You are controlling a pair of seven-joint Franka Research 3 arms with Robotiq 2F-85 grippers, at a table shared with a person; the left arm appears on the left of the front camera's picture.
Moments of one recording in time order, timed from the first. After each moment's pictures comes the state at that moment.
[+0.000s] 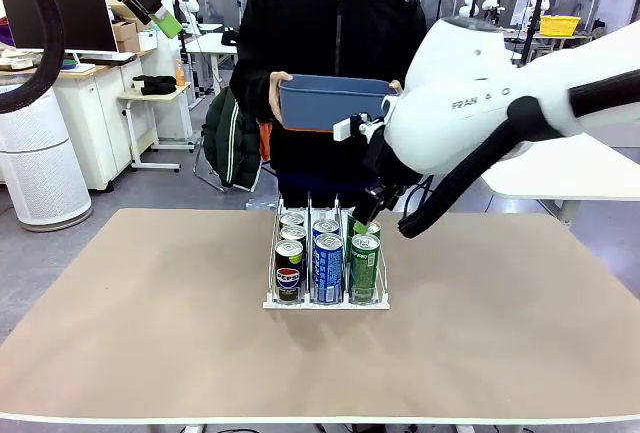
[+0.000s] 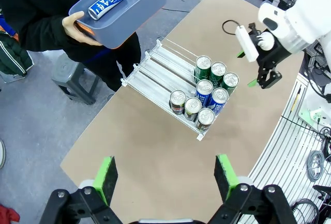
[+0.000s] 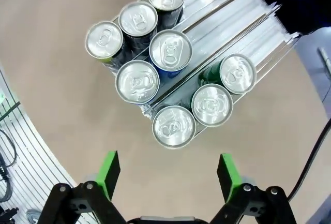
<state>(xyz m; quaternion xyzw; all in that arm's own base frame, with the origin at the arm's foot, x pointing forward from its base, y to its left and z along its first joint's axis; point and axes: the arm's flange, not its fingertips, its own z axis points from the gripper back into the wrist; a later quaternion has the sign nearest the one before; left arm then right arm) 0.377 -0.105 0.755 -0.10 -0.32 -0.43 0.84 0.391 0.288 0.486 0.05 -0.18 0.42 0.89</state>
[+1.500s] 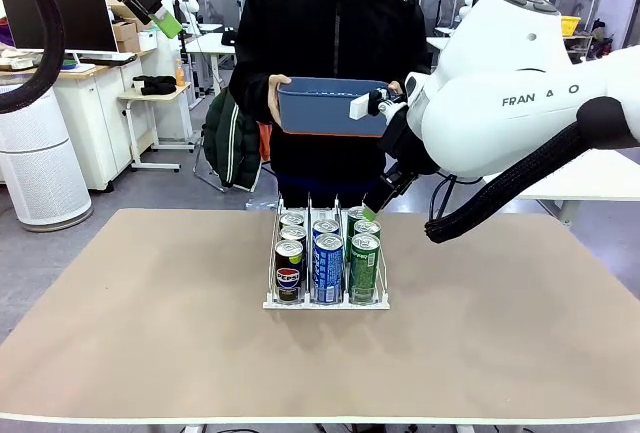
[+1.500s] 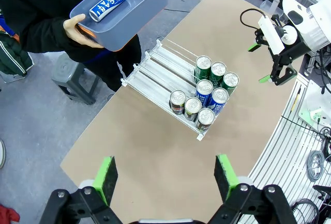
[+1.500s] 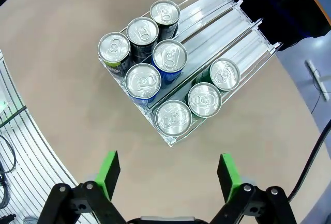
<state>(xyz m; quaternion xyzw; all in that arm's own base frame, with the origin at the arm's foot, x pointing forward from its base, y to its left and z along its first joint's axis) 0.377 -0.105 0.755 -0.10 -0.32 -0.43 0.84 0.361 0.273 0.513 0.05 -0.23 0.42 0.88</state>
